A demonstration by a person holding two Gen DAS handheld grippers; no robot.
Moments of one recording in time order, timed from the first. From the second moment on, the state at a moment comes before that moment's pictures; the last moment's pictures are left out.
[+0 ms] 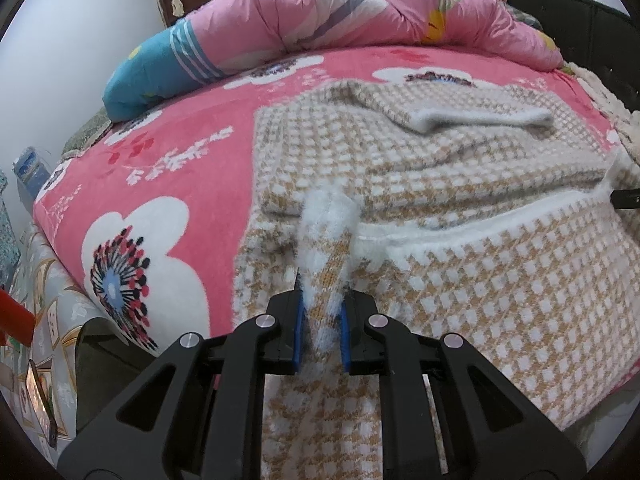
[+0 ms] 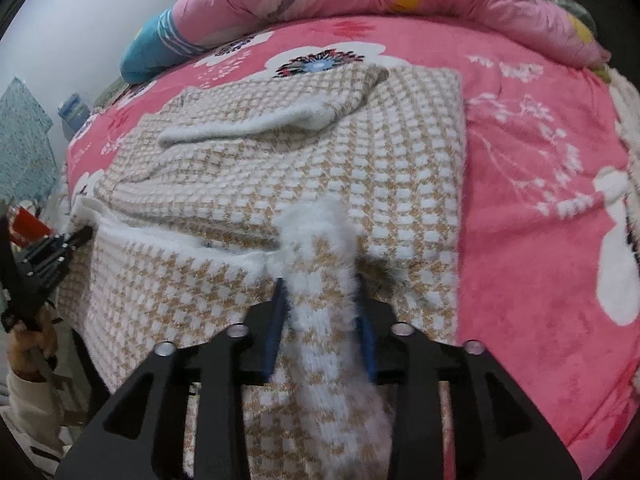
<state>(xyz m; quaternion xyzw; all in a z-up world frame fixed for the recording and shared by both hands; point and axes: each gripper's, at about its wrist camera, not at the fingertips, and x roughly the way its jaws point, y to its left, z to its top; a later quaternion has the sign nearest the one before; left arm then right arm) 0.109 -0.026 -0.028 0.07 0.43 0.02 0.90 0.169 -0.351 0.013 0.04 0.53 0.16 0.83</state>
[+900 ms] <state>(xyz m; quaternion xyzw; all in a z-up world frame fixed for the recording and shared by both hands) 0.117 -0.008 -0.029 0.02 0.42 -0.01 0.90 0.150 -0.328 0.048 0.00 0.51 0.14 0.85</state>
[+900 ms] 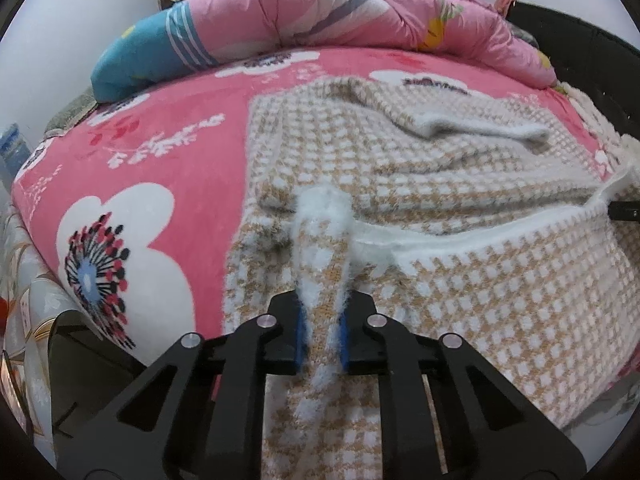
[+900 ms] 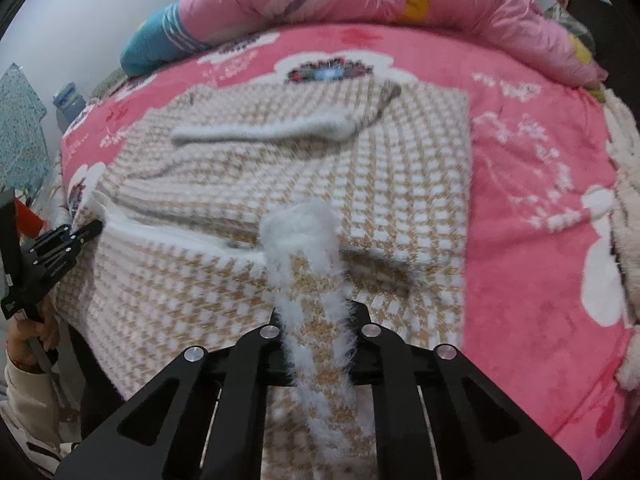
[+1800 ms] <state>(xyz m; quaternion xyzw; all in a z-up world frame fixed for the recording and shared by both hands) 0.028 -0.022 0.085 0.06 0.24 0.01 0.97 0.086 -0.333 0.156 0.02 0.37 0.15 0.92</state>
